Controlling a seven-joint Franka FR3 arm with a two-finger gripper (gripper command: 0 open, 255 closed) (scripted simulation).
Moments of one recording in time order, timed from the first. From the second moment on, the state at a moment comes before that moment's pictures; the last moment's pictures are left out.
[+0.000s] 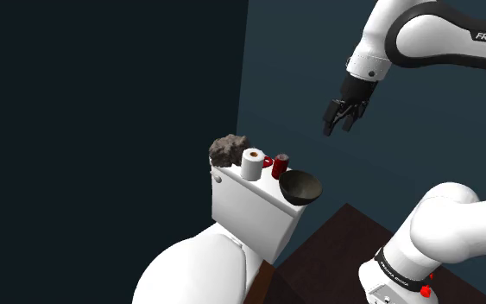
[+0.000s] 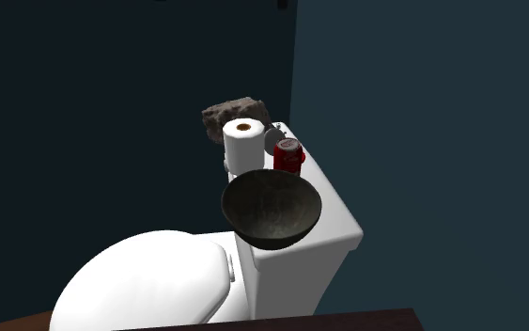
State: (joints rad) arm 0.01 -0.83 0.03 -2.41 0.07 1.64 0.17
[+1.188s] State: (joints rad) arm -0.02 -0.32 -0.06 -2.41 0.01 2.12 0.00
